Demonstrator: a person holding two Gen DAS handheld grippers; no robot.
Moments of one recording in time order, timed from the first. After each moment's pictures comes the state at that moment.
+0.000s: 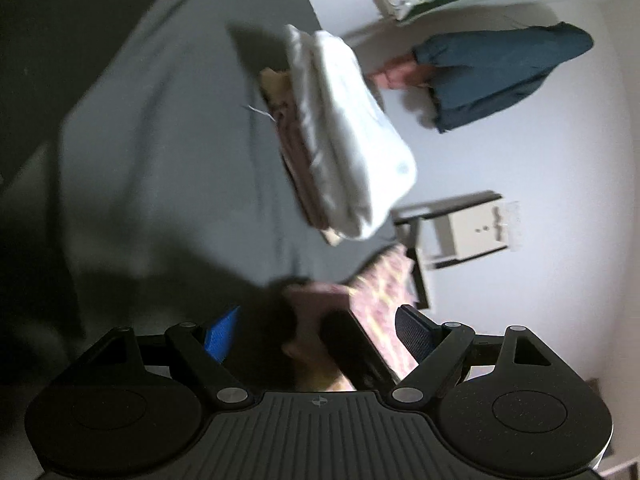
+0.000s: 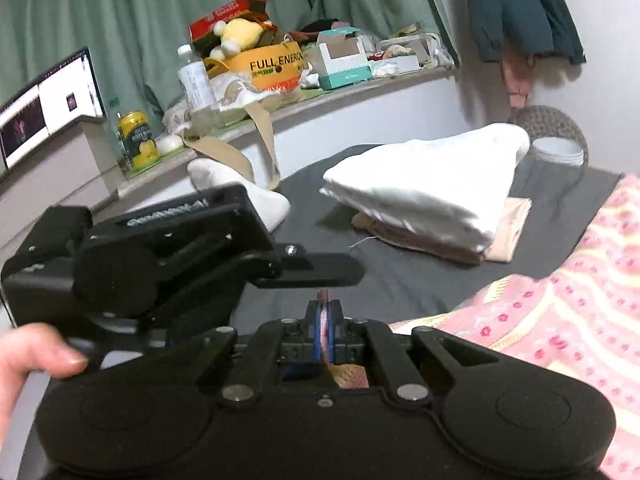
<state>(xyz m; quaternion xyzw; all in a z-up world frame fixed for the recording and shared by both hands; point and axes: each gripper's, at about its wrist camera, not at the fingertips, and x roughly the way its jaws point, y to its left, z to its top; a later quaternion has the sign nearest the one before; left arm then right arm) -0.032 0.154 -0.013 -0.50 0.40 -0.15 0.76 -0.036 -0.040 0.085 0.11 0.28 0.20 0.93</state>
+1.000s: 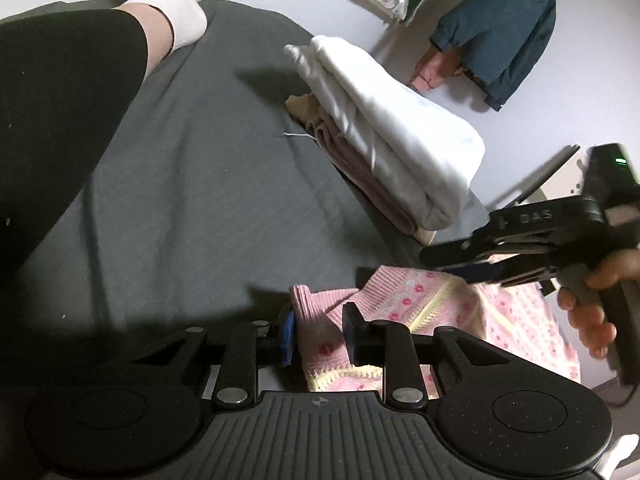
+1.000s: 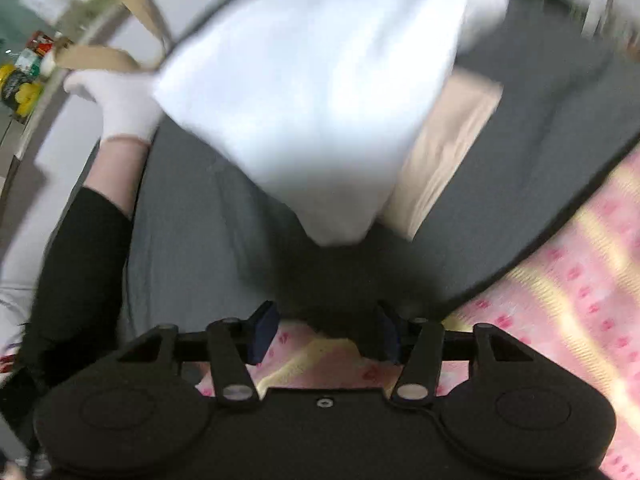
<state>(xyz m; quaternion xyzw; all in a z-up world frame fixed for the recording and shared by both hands) -0.028 0.113 -0.013 -0.29 0.40 -0.03 0.87 0.177 -0.127 0.049 0.09 0.64 0.21 0.73</state>
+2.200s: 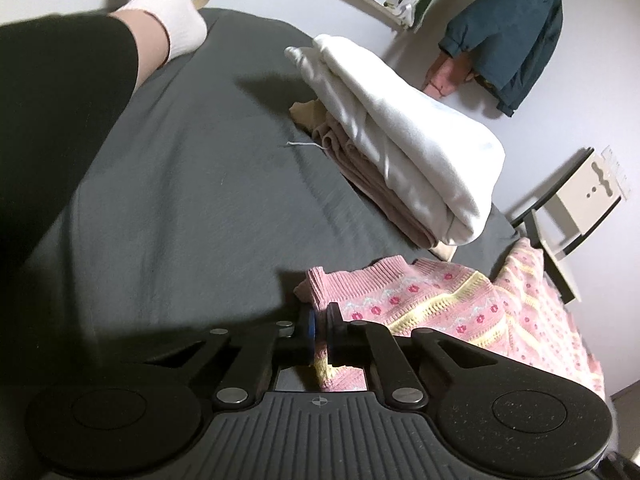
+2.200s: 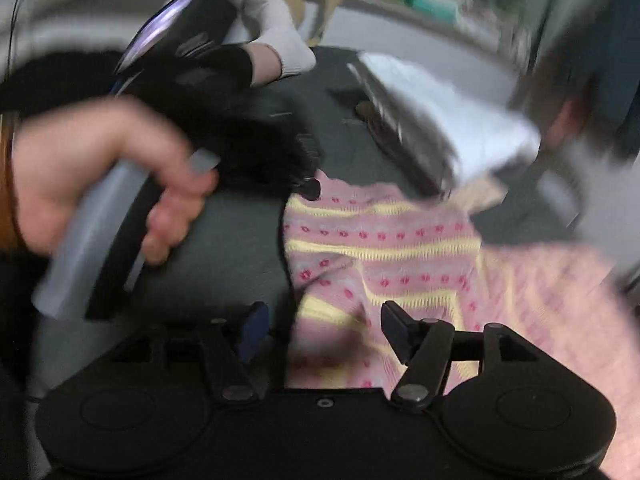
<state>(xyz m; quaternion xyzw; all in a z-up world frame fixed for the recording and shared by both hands) -0.004 0.102 -0.024 -0.27 0.38 0.00 0.89 -0.090 -0.019 0.033 -0.27 0.36 0.18 0.87</state>
